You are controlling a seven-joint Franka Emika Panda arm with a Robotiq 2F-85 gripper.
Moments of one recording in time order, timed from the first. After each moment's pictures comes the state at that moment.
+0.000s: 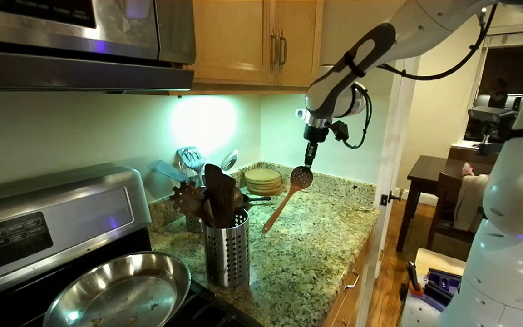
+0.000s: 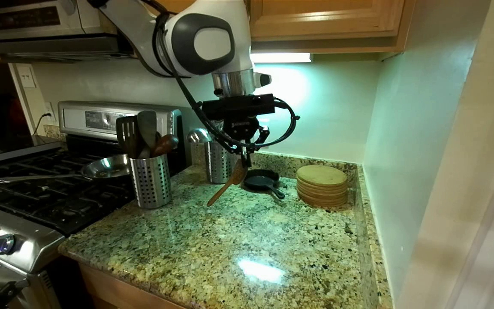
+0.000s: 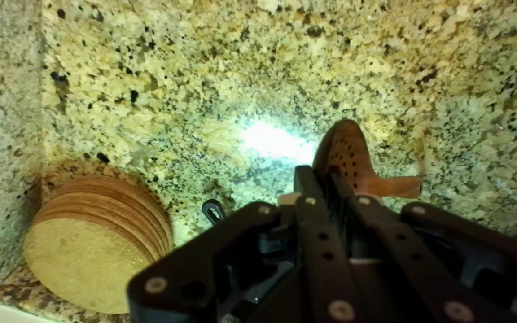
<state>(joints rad) -0.27 -0.05 -0.13 -2.34 0.00 2.51 -0.76</state>
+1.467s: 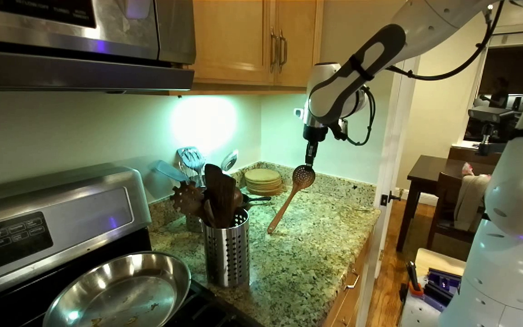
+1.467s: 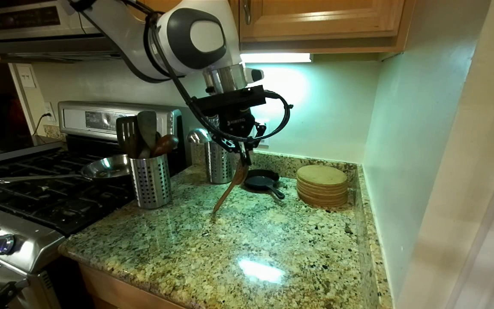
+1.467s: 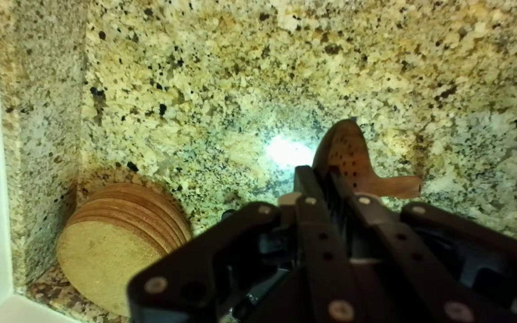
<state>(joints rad) -0.24 -0.08 -0.14 -2.36 -0.20 2.52 -0.58</state>
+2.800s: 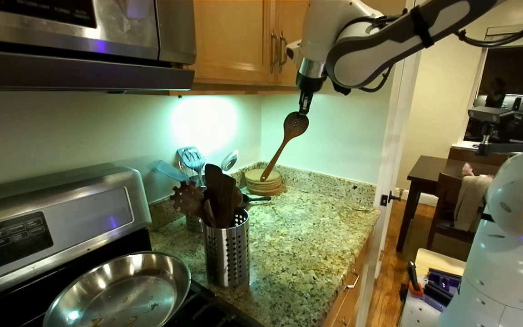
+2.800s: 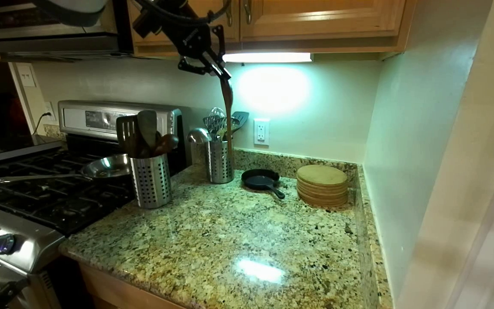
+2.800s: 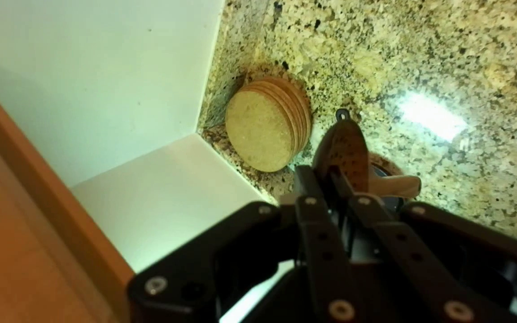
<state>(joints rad) -0.19 -0.46 0.05 -2.39 -0.69 2.40 -0.21</state>
